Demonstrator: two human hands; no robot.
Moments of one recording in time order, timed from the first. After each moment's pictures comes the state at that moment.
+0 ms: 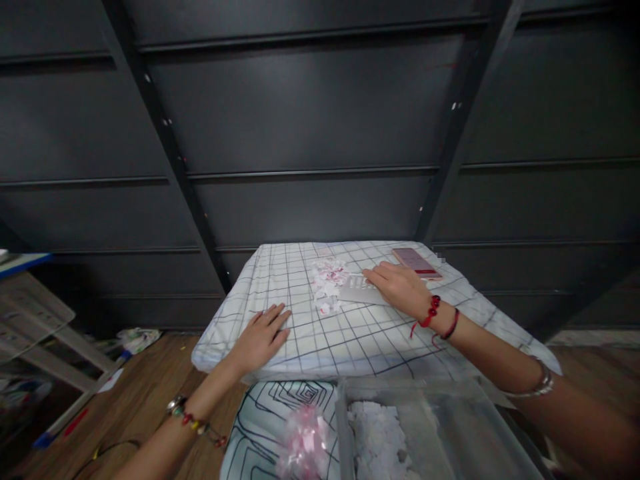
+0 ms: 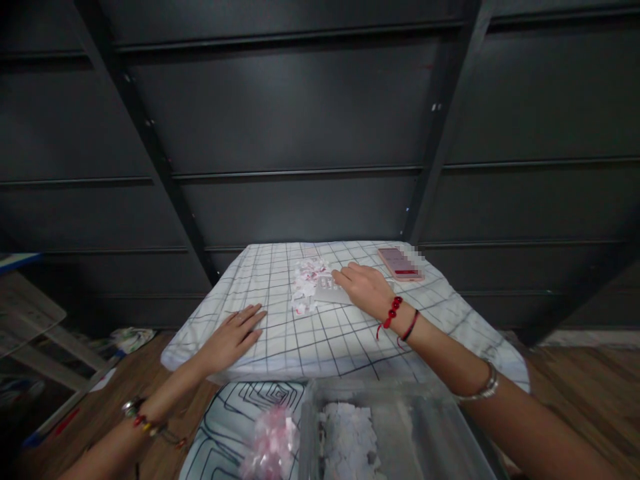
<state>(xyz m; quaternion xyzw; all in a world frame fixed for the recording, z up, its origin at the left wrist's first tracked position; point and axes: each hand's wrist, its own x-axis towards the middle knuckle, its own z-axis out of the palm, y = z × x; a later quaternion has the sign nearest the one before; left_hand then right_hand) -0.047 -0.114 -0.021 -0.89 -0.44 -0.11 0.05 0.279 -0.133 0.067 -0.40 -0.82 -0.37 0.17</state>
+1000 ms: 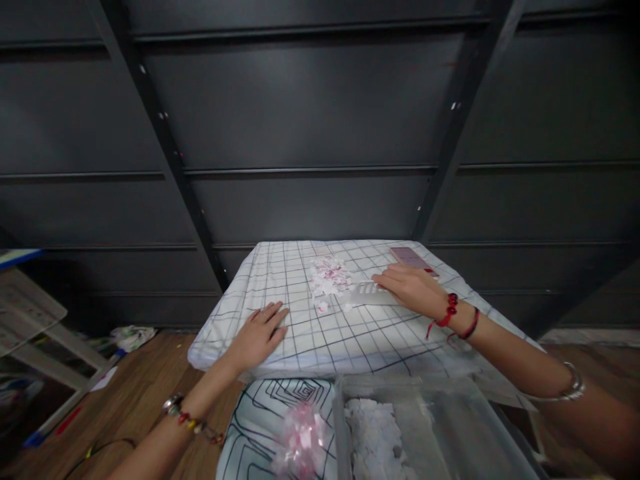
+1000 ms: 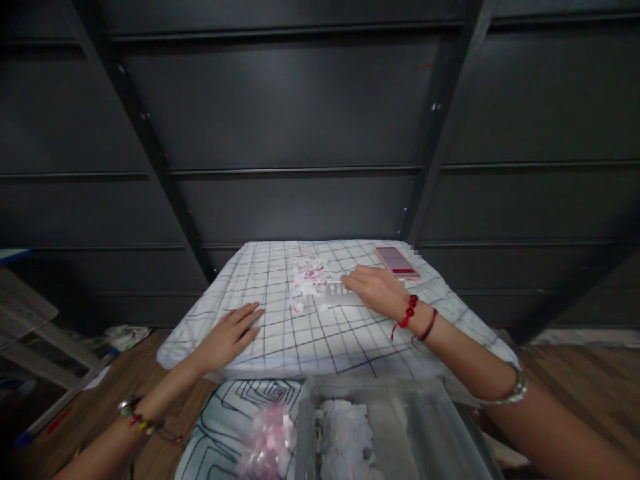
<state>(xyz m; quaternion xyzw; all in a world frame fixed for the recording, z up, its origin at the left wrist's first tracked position) -0.046 -0.116 -0.017 -0.89 -0.43 -0.12 0.04 0.304 -0.140 0.071 -0.36 -0.86 -0.33 0.14</state>
